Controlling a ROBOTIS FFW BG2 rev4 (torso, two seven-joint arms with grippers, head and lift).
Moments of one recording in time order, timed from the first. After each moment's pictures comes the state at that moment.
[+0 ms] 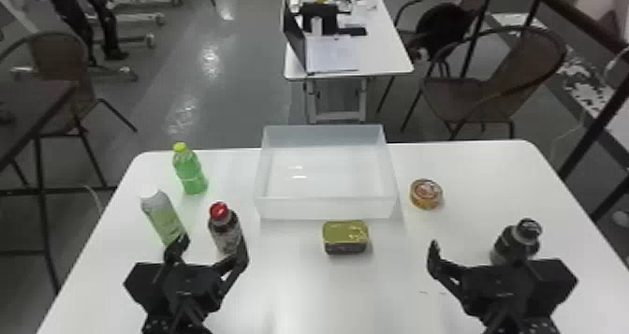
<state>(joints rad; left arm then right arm) 0.37 0.00 0.06 -1.65 0.07 -0.27 -0.11 0.35 -0.08 0.09 -1.67 -0.10 -0.17 0.06</state>
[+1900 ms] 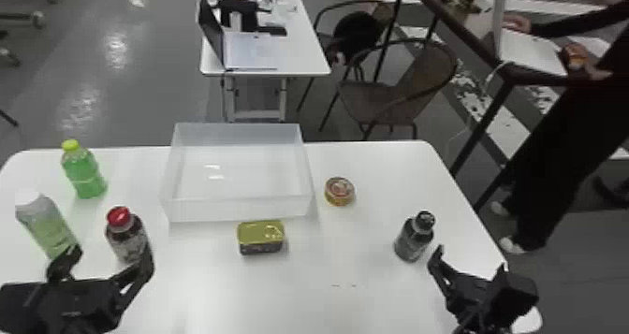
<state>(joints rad) 0.38 0.00 0.05 -1.65 0.08 -0.27 -0.11 0.32 -0.02 -0.19 -1.46 -0.07 -0.35 -0.17</state>
